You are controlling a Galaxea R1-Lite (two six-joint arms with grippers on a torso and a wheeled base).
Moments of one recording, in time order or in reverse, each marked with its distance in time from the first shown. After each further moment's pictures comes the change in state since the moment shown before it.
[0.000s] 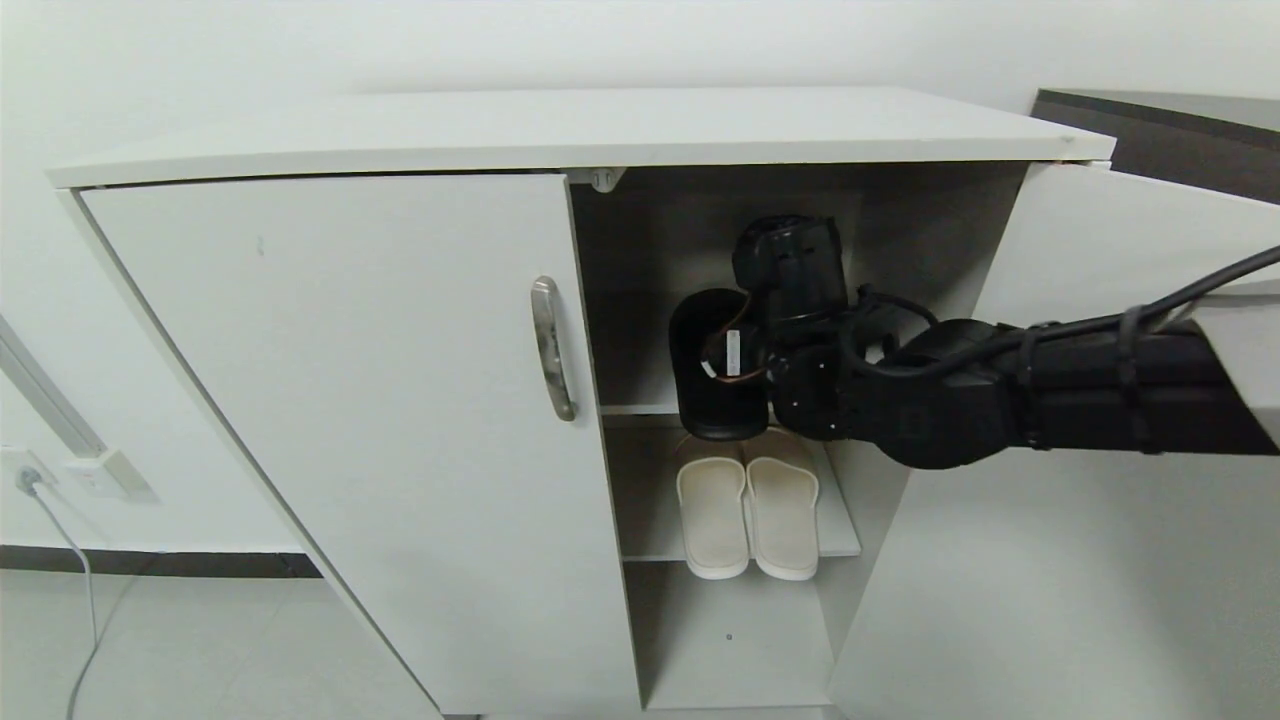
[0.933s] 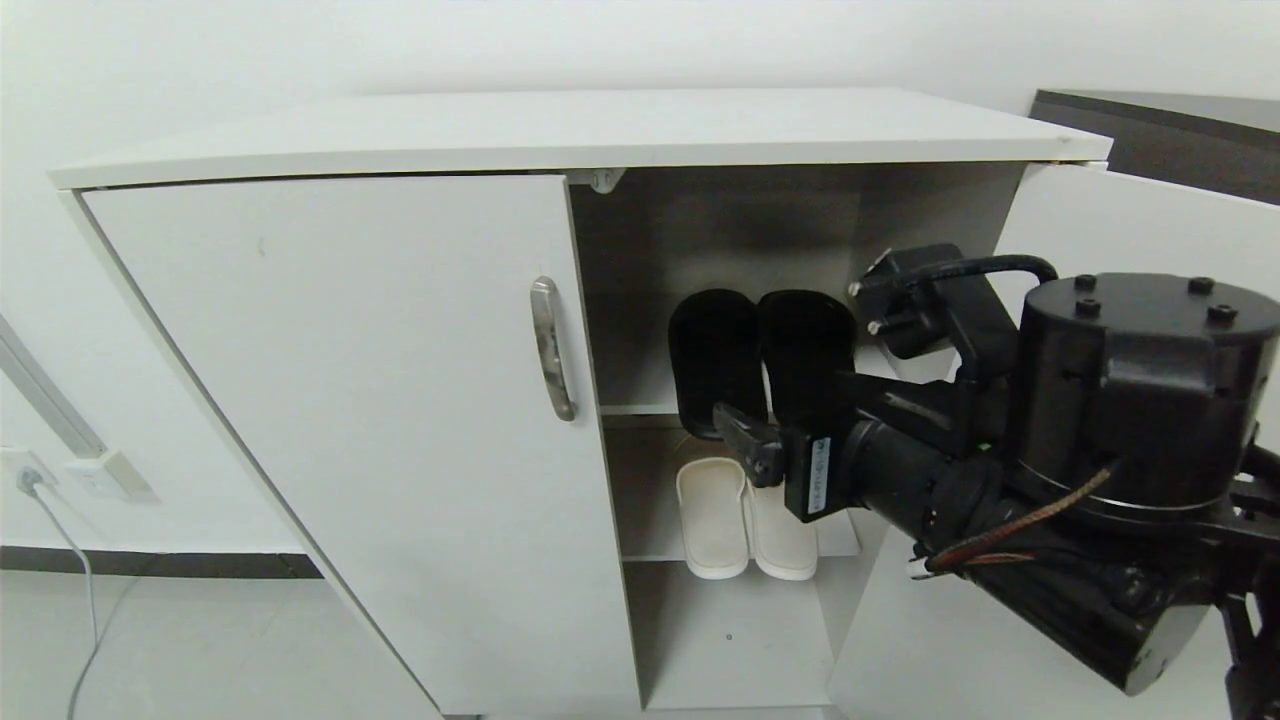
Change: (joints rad) left arm 0.000 0.000 0.000 0.000 -0.004 0.006; right arm 0.205 -0.474 0.737 -0.438 0.226 -0.107
